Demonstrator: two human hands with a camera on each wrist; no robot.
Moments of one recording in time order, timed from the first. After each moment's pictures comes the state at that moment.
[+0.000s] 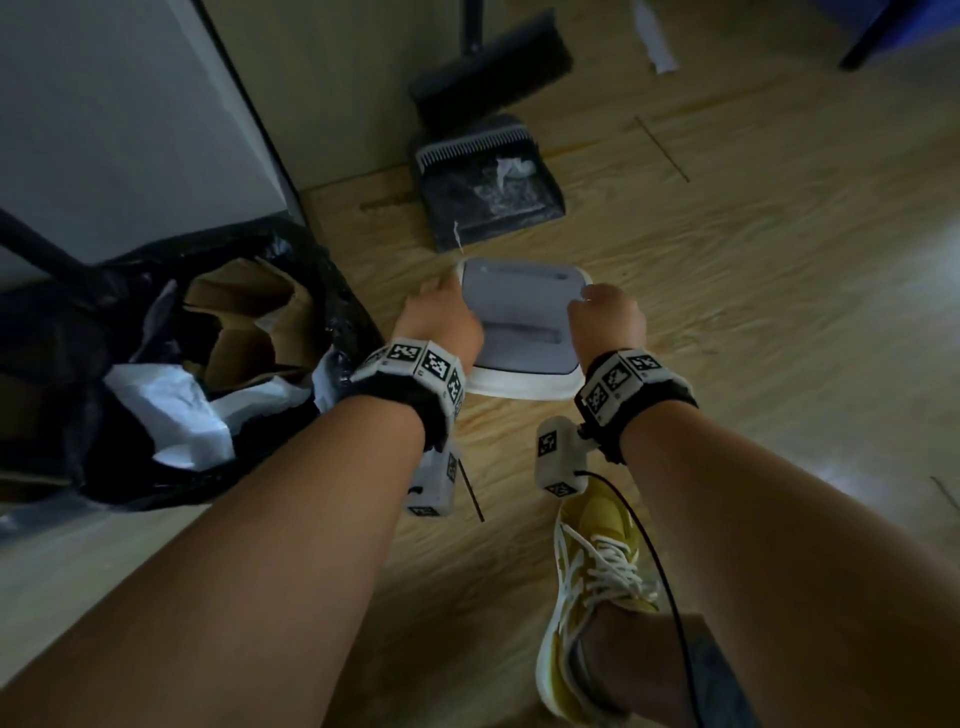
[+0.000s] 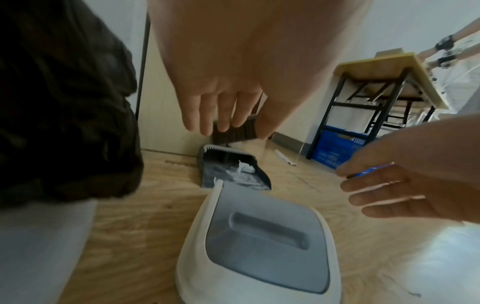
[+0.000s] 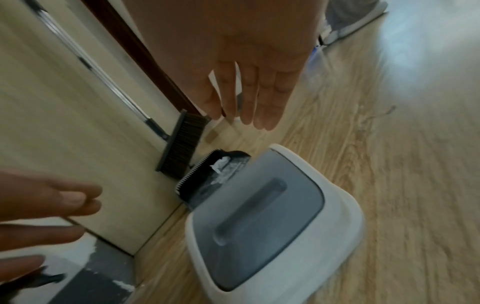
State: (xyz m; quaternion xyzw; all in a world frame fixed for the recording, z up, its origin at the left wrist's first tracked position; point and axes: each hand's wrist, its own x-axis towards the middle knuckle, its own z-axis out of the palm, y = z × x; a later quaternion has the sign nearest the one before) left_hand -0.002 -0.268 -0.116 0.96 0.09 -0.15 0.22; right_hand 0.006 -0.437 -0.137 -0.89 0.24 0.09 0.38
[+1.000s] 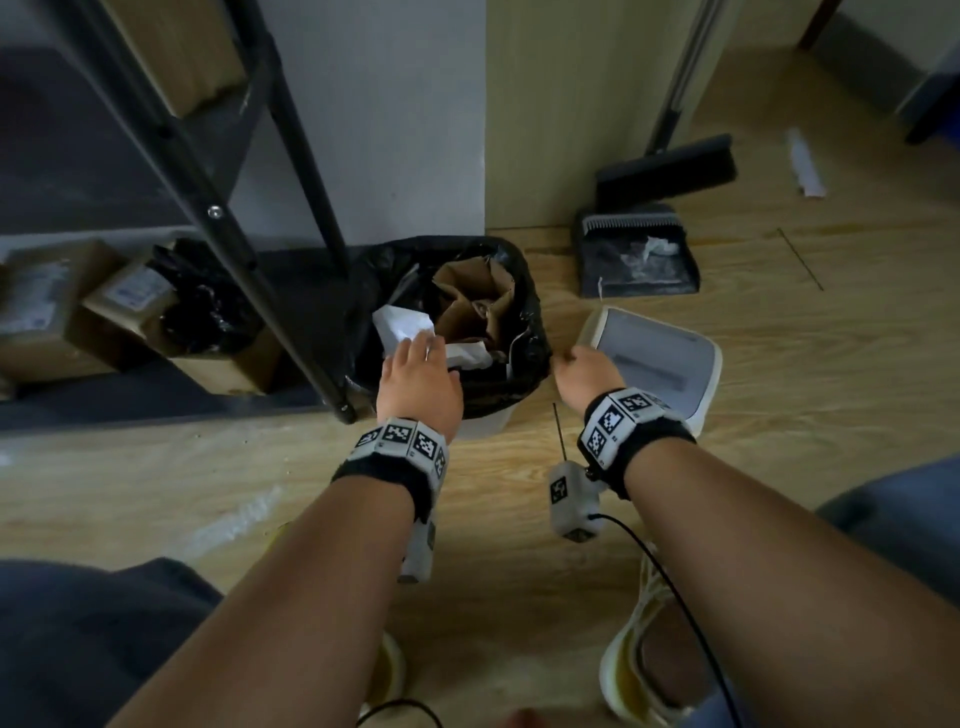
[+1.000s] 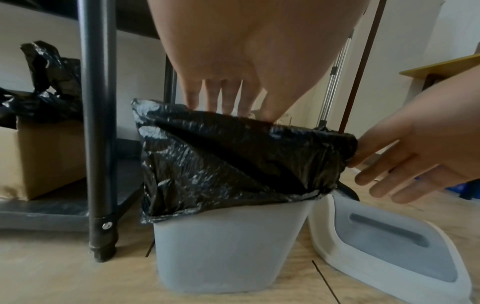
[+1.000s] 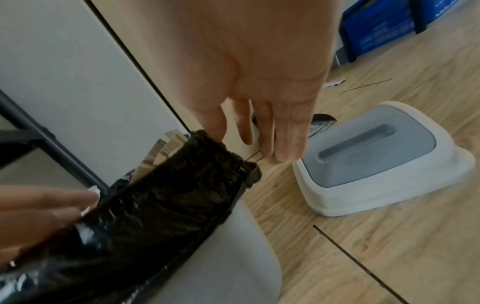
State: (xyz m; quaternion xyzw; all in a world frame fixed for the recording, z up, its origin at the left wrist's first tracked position) left_hand -0.170 -0.114 -0.092 0.97 0.19 -0.02 0.13; right_hand -0.073 -0.280 -0.108 -0.92 0.03 0.23 0.33
